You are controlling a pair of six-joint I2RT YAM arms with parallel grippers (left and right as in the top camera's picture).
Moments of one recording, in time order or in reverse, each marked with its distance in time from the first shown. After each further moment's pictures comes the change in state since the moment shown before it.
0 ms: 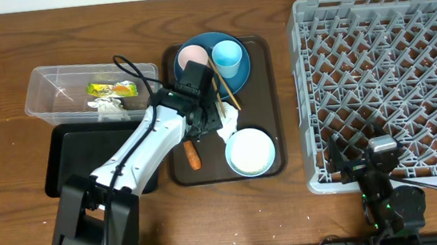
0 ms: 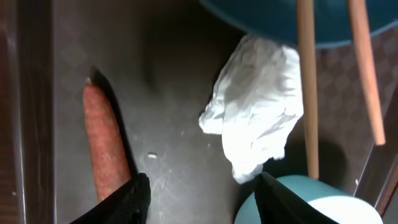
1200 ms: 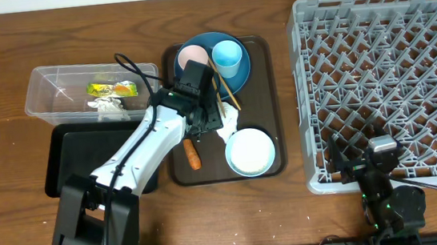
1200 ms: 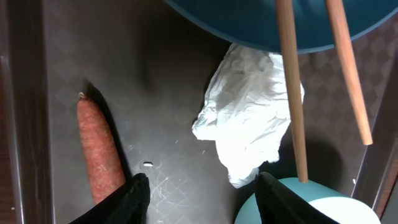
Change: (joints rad) left arm 0.000 0.000 0.000 0.018 0.010 0.036; right arm 0.000 0.000 0.000 0.000 0.000 0.000
